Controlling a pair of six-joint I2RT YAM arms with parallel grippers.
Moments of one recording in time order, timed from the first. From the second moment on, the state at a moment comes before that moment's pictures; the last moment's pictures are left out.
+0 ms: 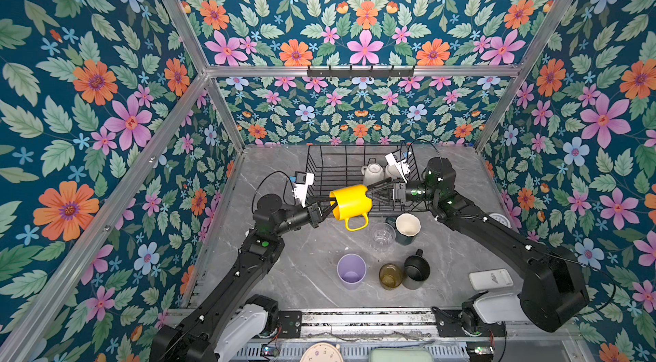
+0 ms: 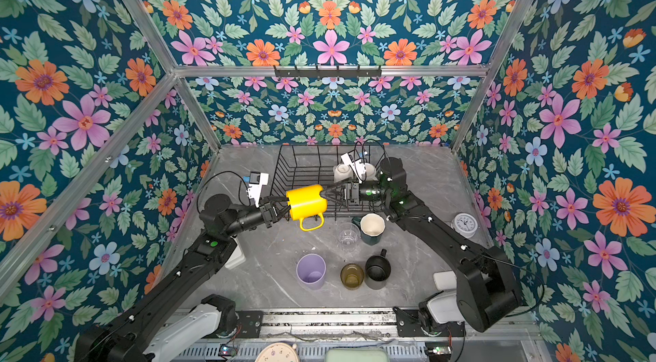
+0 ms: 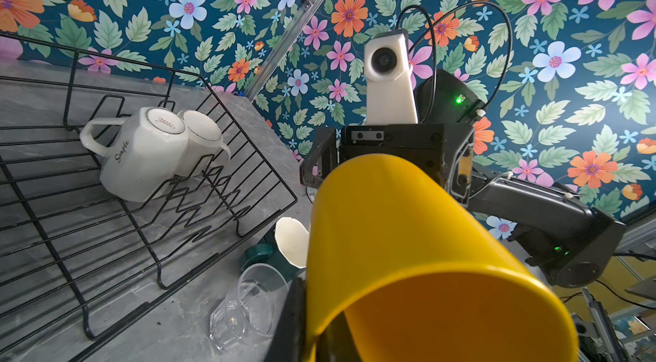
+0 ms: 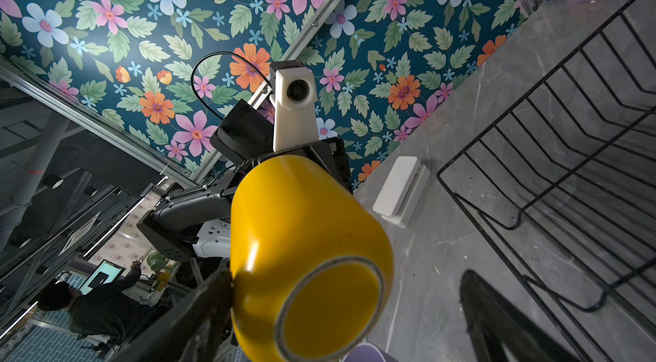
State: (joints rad) left arm -0.38 0.94 0.59 0.37 0.77 -0.70; right arm 0.46 1.39 0.99 0.32 -1.05 0.69
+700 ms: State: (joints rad) left arm -0.38 0.94 0.58 0.38 0.77 -0.70; right arm 0.58 1.50 1.07 0.34 -1.10 0.71
